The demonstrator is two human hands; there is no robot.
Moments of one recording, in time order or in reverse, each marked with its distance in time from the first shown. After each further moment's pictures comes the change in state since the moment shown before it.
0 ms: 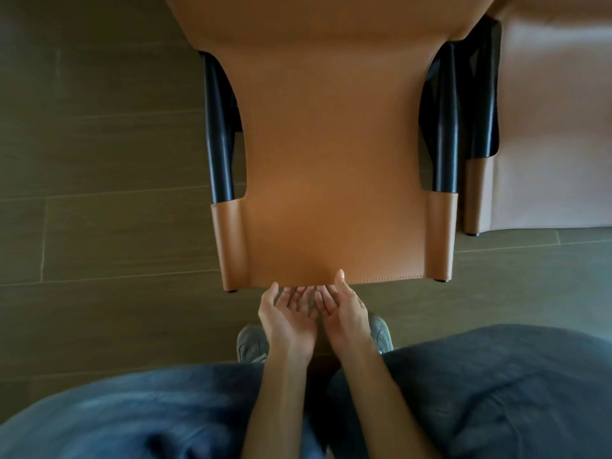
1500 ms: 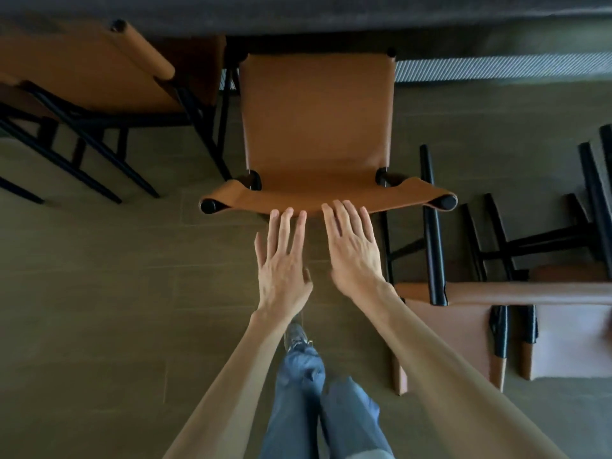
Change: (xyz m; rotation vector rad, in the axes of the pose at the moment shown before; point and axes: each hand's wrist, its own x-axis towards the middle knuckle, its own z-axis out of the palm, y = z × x) left_hand -0.368 0.246 0.680 2.160 -0.030 1.425; right_hand -0.367 -0.539 0.542 -2.117 -0.006 -1.458
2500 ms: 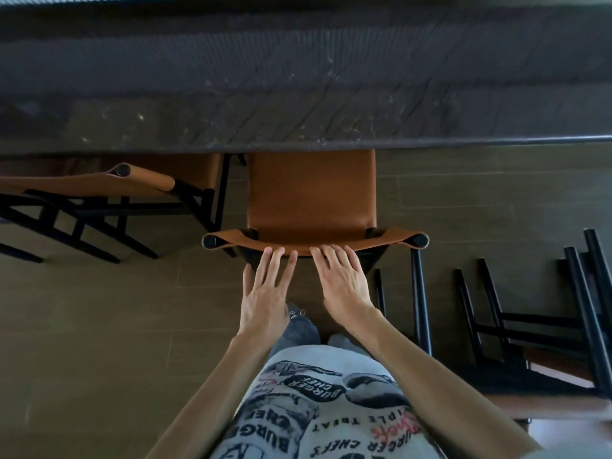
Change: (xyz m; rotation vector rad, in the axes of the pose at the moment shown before) left_hand 0.207 -0.001 -0.074 0.207 -0.133 0.077; right_hand 0.206 0.052 -0.085 0.035 -0.127 -0.093
